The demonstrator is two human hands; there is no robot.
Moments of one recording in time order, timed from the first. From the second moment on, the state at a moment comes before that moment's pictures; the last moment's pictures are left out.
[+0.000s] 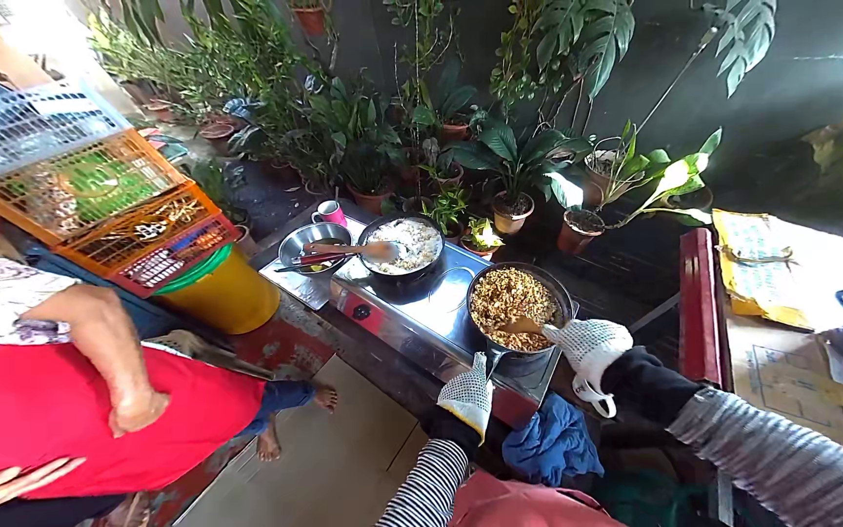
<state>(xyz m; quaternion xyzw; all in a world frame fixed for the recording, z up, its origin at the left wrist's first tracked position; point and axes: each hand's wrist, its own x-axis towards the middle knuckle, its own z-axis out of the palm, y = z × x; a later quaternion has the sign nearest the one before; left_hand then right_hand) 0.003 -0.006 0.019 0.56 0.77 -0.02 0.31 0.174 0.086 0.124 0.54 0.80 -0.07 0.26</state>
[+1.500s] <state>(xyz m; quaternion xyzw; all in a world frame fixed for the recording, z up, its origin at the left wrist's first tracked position) 0.002 -0.004 0.014 0.56 0.77 -0.02 0.32 0.180 0.124 0.100 0.60 0.76 -0.06 0.24</state>
